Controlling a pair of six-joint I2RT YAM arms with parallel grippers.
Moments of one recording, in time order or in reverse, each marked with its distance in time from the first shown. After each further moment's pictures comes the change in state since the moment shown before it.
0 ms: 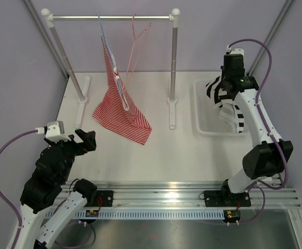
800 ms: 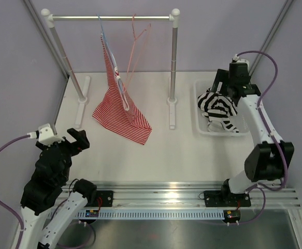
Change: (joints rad) left arm 0.047 -0.012 0.000 -0.034 -0.140 -0.032; right arm -0.086 0.056 -0.203 0.145 -0.240 0.169
